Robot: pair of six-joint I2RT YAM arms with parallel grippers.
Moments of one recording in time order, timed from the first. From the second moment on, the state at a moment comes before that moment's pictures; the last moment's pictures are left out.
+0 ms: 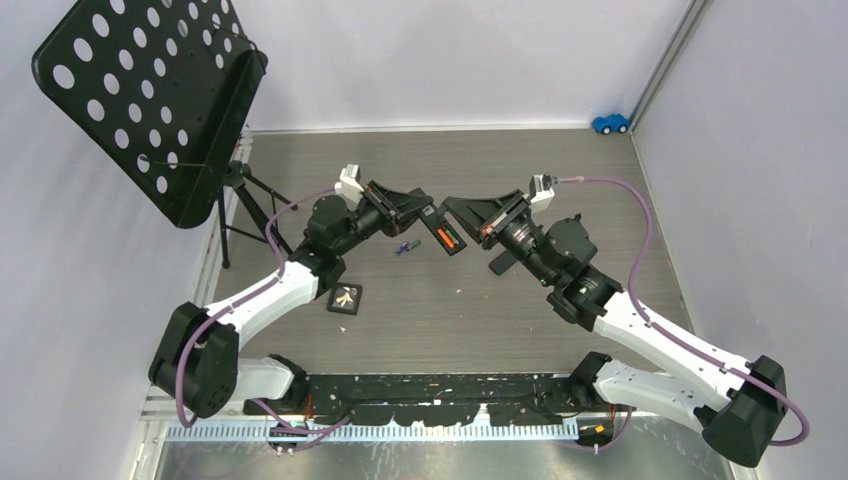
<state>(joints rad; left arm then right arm) -0.52 1.28 0.73 0.55 0.34 -1.49 0.76 0.93 0.74 0.33 0.05 1.42</state>
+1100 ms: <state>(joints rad) -0.54 1.30 0.67 0.72 0.30 -1.68 0.82 0.94 0.71 0.40 0.18 1.44</state>
